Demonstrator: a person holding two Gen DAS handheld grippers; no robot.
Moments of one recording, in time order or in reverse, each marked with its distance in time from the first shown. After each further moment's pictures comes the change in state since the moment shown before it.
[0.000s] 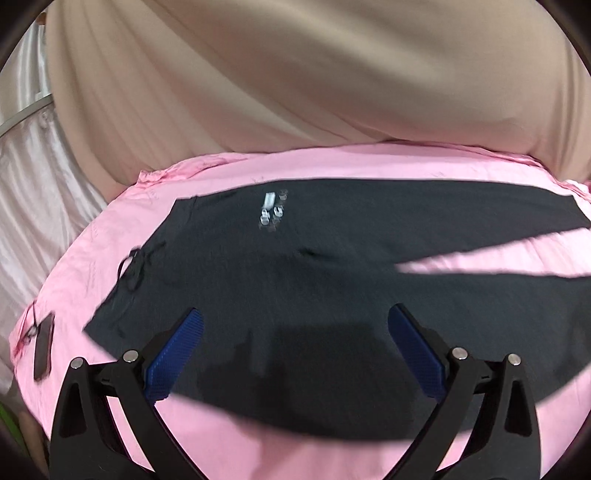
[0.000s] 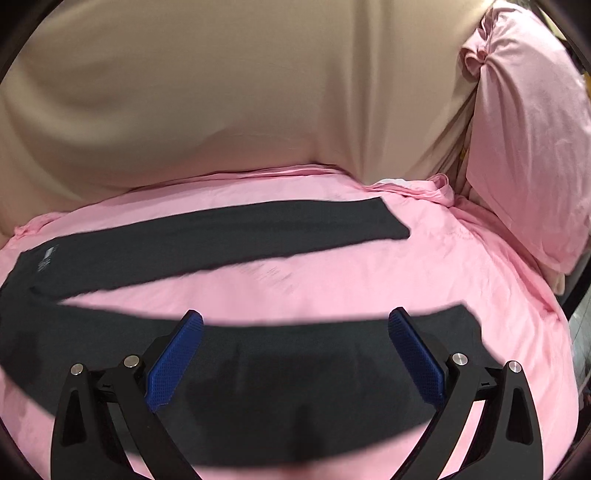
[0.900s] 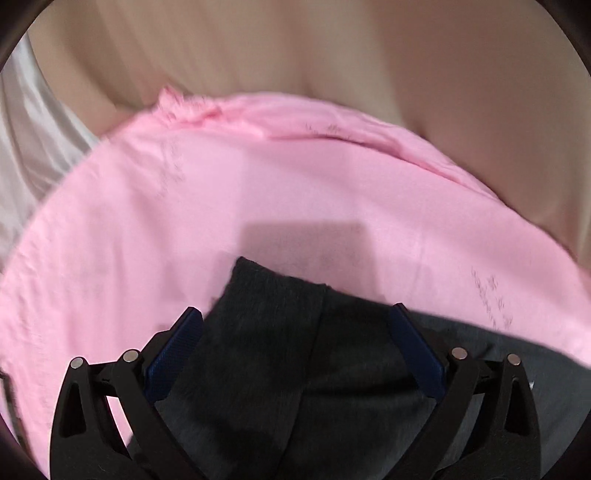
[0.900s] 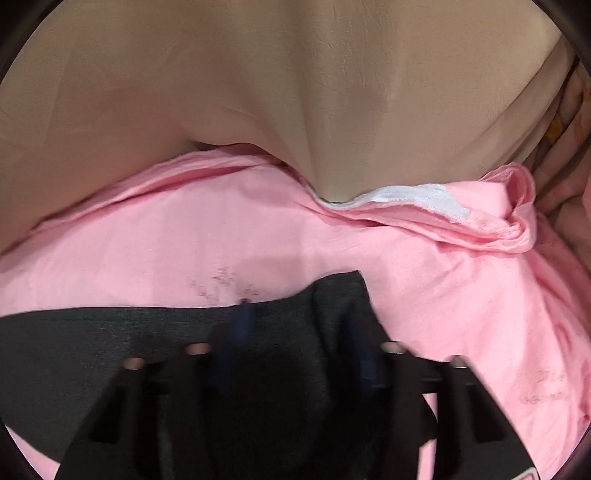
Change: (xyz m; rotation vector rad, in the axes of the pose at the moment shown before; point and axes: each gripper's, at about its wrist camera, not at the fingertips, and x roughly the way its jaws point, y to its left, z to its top) left arm 0.301 0.217 0.132 -0.360 0.313 0.079; right arm 0.251 -0.071 0.111 0.079 0.205 0.007
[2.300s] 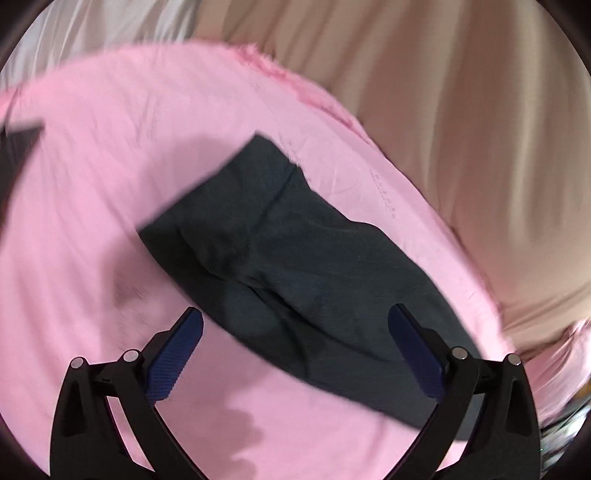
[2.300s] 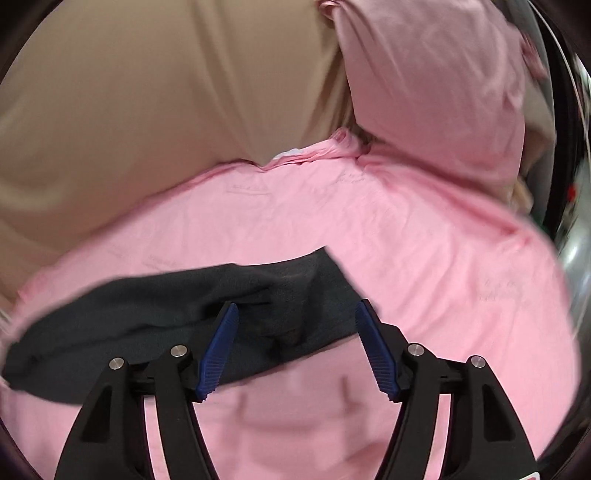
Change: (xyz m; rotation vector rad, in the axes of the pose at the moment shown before) left arm -0.185 0.136 -0.244 -0.321 0.008 -0.488; right arm -0.264 -0.090 -0.264 0.274 -0.213 0.203
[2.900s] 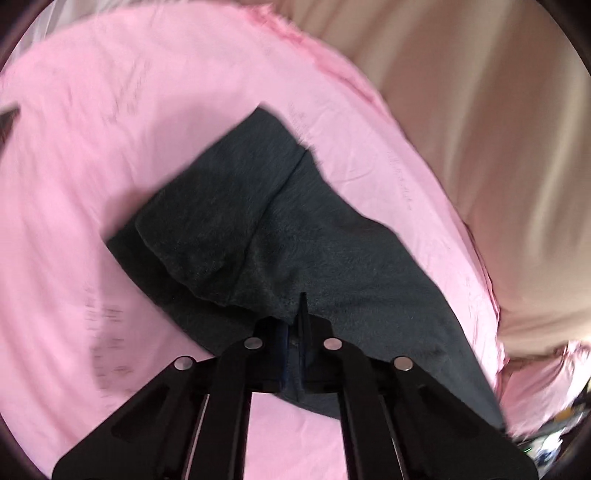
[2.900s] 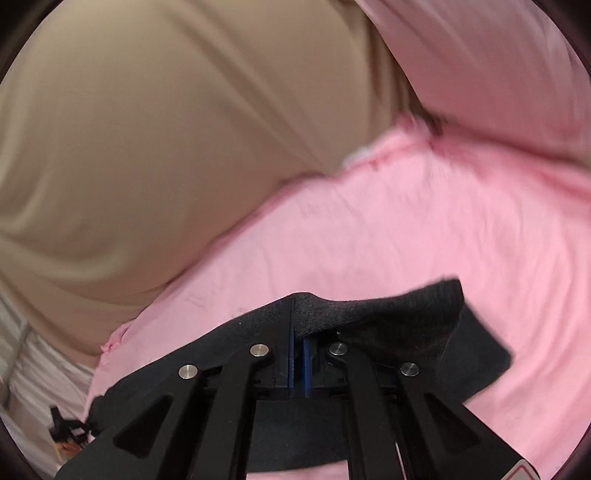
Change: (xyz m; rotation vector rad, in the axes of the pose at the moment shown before) left arm 0.023 -0.008 0.035 0.013 0.115 0.037; right arm 0.035 0.034 0.046 0.010 -0.046 0.181
